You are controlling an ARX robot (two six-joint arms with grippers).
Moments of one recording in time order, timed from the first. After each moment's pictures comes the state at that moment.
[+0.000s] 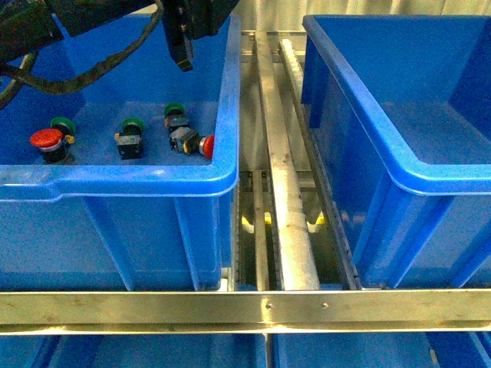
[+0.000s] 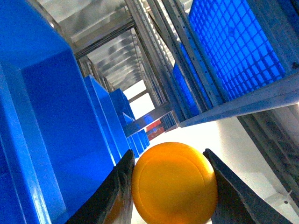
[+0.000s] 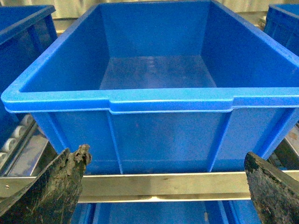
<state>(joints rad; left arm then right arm) -0.36 1.78 0.99 1.33 0.66 -1.31 0.00 0.00 0.03 0.00 0.00 0.00</state>
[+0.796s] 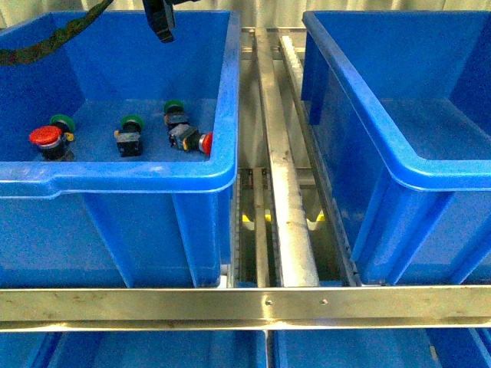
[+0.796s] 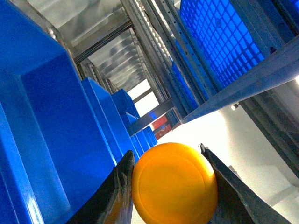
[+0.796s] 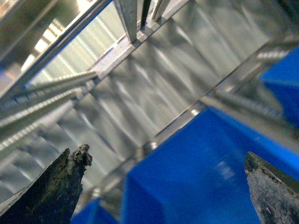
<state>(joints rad) -0.37 1.67 0.93 1.26 0.66 -1.23 -0.21 0.90 0.55 0.73 -0.02 0.90</state>
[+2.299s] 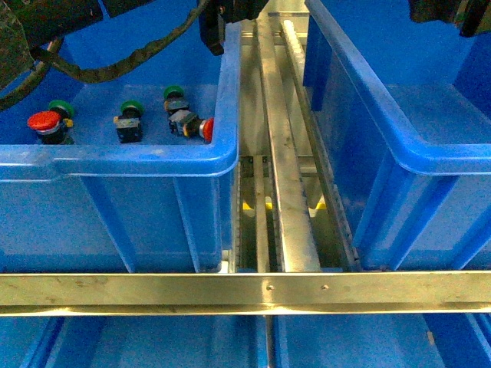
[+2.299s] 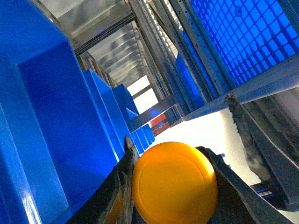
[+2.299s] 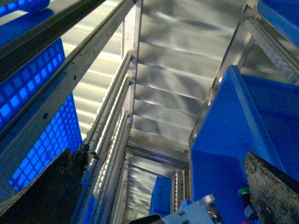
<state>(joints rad) -0.43 1.79 1.00 1.30 0.61 -1.23 0.52 1.37 0.77 0.93 0.22 1.31</state>
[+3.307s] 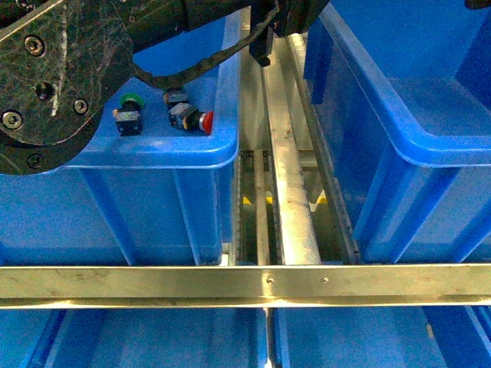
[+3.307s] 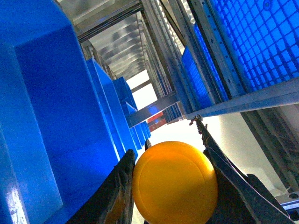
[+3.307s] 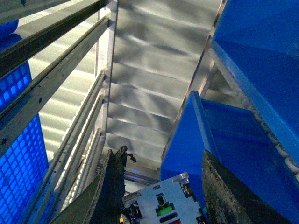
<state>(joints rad) -0.49 1.92 1.12 1.25 0.57 -1.25 0.46 1.35 0.73 0.88 0.26 1.28</state>
